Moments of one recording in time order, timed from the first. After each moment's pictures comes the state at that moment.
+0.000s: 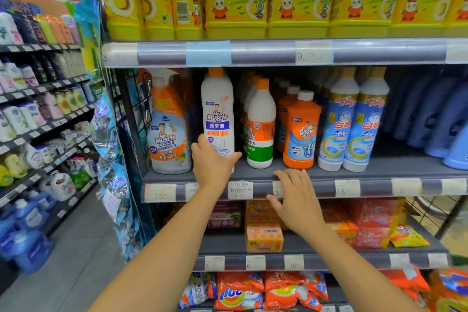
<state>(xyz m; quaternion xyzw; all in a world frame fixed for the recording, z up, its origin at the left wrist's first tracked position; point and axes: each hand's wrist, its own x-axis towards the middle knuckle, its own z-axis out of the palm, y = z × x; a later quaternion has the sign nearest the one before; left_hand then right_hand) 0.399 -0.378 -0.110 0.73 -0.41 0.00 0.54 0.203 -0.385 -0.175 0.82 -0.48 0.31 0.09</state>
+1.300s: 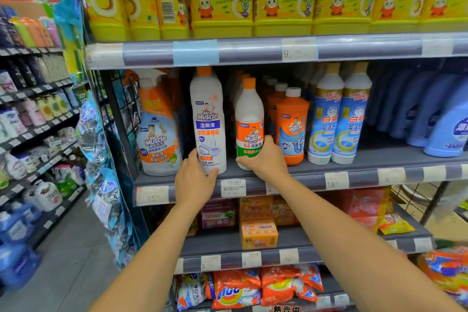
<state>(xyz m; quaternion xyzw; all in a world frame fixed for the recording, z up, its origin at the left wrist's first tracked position) 0.423 -0.344 -0.135 0.72 -0.53 -0.01 0.44 0.261 -0.435 -0.120 0.69 -0.53 0.42 -0.24</state>
